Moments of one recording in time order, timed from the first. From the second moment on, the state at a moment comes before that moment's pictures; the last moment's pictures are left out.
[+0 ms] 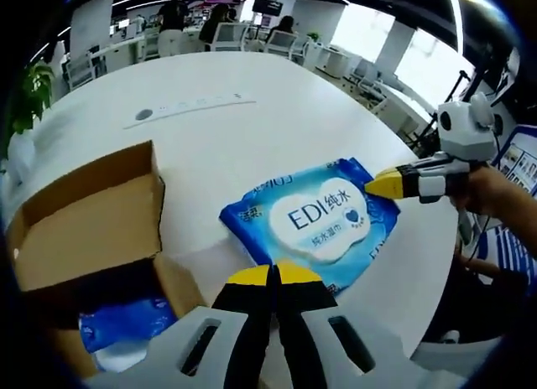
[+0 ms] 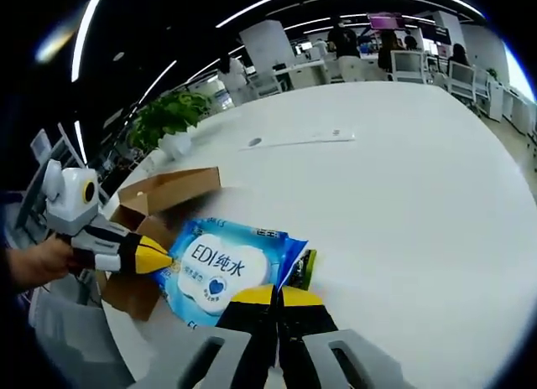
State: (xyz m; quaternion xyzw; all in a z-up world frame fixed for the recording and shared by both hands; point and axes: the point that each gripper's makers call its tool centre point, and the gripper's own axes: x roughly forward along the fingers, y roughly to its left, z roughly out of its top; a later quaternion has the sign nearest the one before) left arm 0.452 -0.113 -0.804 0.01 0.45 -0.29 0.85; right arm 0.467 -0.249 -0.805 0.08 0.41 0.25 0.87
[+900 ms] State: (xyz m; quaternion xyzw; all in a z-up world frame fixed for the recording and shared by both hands) left arm 0.449 -0.113 -0.820 0.10 0.45 -0.30 0.83; right arm 0.470 -0.253 -0.827 0.09 0.42 0.25 0.87
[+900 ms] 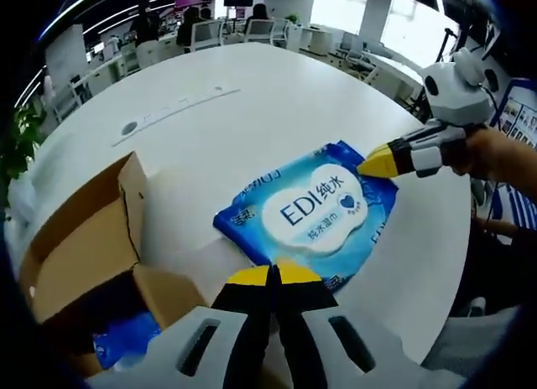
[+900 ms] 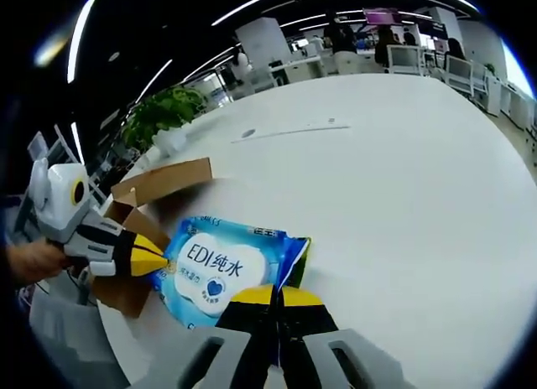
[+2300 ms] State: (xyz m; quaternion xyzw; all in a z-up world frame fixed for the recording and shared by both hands) left arm 0.432 -0.113 -0.780 0.06 0.43 -0.31 0.84; right arm 0.446 -0.258 -0.793 0.04 0.39 0.25 0.89
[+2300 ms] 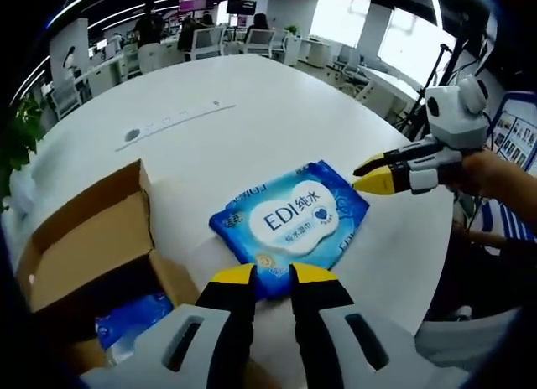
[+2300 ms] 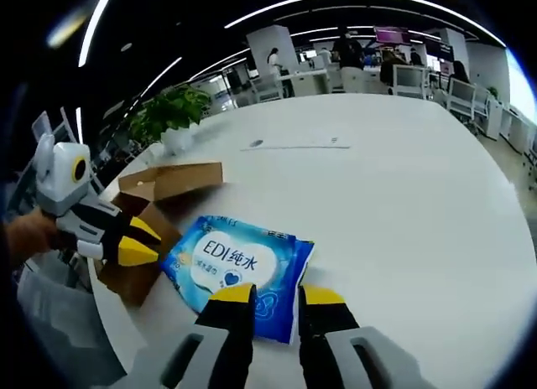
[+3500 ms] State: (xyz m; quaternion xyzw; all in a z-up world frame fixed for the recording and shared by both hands) left arm 0.447 -0.041 -0.714 0.05 0.36 -0.28 0.89; right arm 0.435 -0.191 -0.730 -0.01 0.35 0.32 0.88
